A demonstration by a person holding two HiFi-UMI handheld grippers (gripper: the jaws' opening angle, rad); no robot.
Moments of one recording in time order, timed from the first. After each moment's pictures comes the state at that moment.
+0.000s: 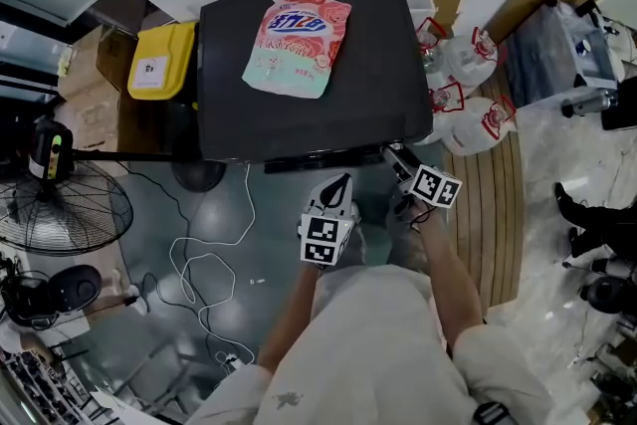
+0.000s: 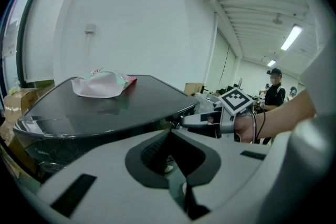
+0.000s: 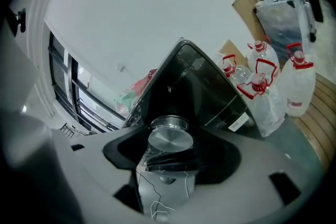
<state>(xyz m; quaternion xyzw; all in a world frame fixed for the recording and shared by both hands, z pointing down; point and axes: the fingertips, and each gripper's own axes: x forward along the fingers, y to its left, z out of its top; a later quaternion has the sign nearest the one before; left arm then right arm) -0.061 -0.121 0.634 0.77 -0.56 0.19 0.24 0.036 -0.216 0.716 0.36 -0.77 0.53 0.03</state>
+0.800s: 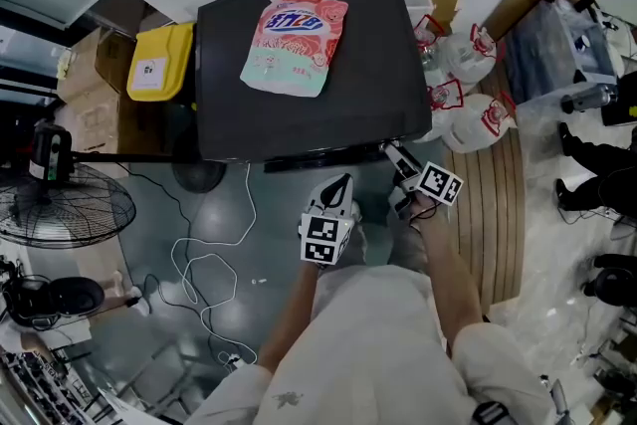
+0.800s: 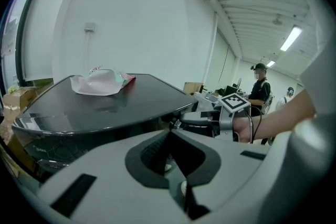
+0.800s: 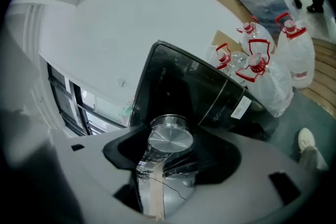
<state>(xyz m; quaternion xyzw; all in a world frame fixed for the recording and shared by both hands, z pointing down) -0.057 -0.119 0.636 0.77 -0.55 0.18 0.25 0.037 -0.216 0.717 0.33 -0.73 0.59 -0.05</state>
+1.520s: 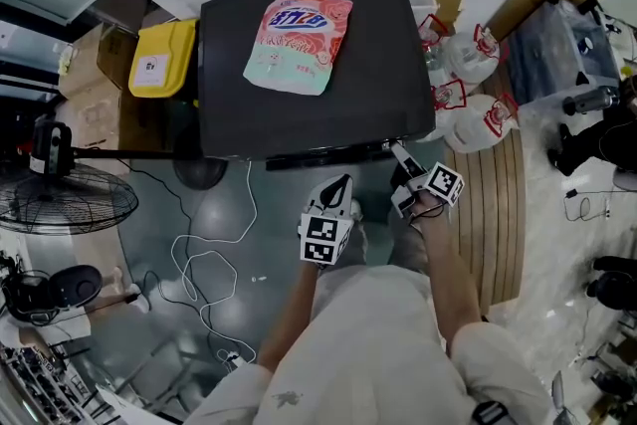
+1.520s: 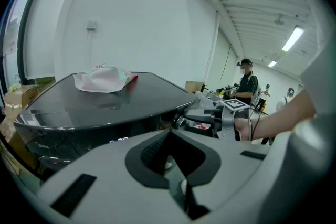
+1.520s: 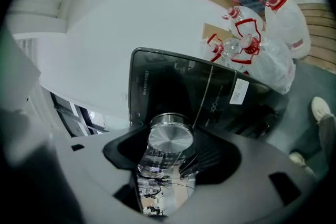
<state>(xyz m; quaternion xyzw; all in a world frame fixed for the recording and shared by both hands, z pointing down) -0.064 -0.112 0.644 0.77 -0.56 0.19 0.26 0.038 -0.215 0.723 0.30 -0.68 0.65 -0.13</state>
